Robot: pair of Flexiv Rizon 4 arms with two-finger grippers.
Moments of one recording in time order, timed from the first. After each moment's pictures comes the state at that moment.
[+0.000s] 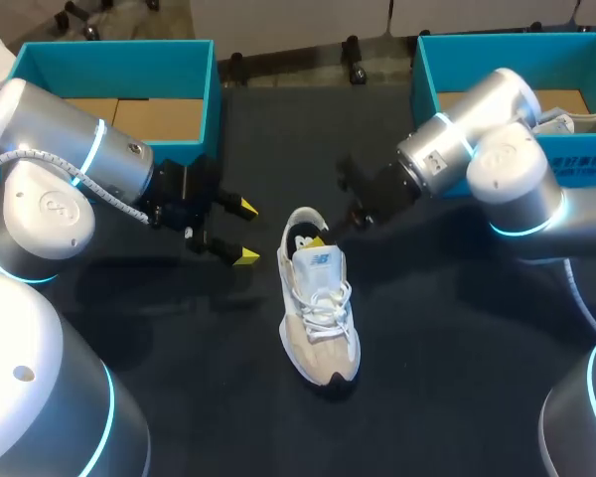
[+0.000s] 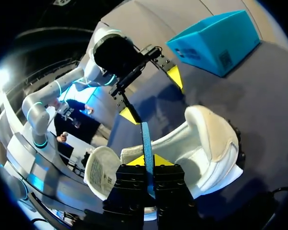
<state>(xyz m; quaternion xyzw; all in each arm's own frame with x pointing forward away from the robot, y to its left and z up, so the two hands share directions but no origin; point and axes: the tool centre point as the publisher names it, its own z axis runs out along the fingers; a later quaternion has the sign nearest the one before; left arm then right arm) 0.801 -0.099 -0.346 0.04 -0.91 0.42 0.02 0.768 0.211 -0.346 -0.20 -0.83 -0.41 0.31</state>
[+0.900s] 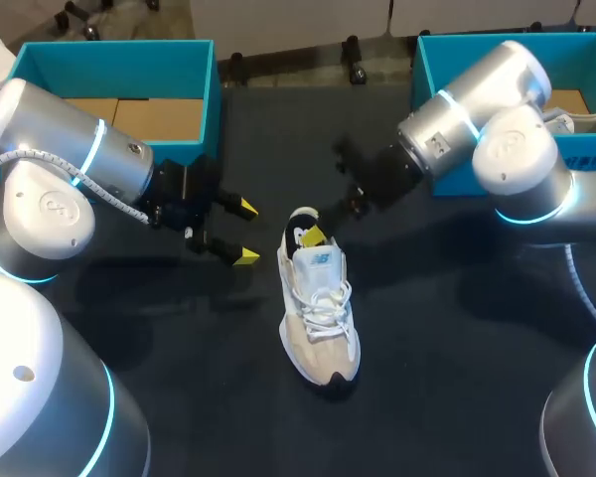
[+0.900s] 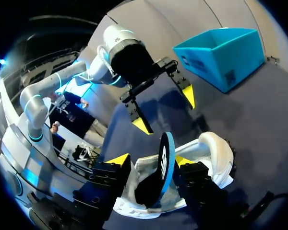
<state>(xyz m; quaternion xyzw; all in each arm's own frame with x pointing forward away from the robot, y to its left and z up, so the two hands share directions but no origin) 0.801 -0.099 -0.346 0.04 -0.91 0.42 0.02 0.773 0.213 -0.309 -0.17 -0.86 -0.41 0.26</state>
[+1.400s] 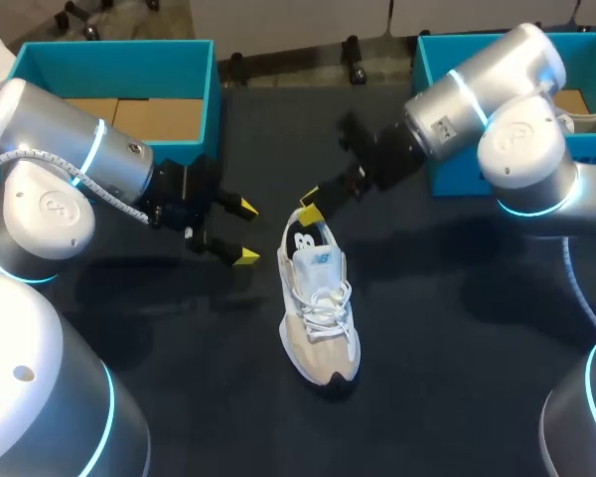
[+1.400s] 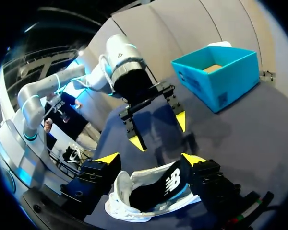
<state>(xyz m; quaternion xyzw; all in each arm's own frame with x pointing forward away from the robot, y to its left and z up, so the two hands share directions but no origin) 0.801 -0.098 -0.346 0.04 -0.91 0.42 0.02 0.800 0.215 -0.282 -0.17 -0.86 -0.44 0.21</state>
